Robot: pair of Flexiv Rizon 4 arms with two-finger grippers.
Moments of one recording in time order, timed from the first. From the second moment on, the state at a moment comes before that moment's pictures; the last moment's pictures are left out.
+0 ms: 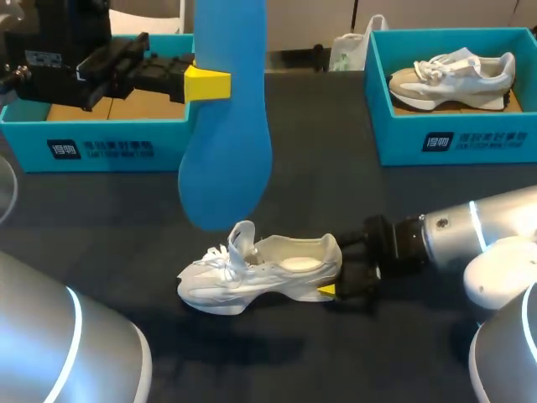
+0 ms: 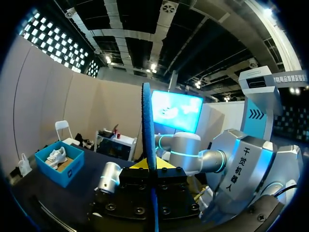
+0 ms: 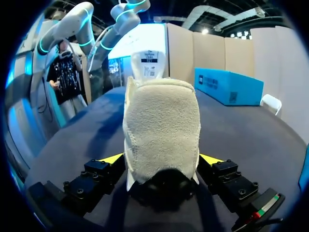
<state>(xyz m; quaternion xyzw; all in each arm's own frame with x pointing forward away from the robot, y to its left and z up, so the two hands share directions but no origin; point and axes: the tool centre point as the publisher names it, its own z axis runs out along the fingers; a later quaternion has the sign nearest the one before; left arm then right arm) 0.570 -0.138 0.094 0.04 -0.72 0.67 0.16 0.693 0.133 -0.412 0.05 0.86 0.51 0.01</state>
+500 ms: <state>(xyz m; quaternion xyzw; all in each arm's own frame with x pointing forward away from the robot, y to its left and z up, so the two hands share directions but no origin) 0.570 -0.138 0.094 0.04 -0.72 0.67 0.16 0.692 0.104 -0.357 0.06 0.92 0.38 -0.01</state>
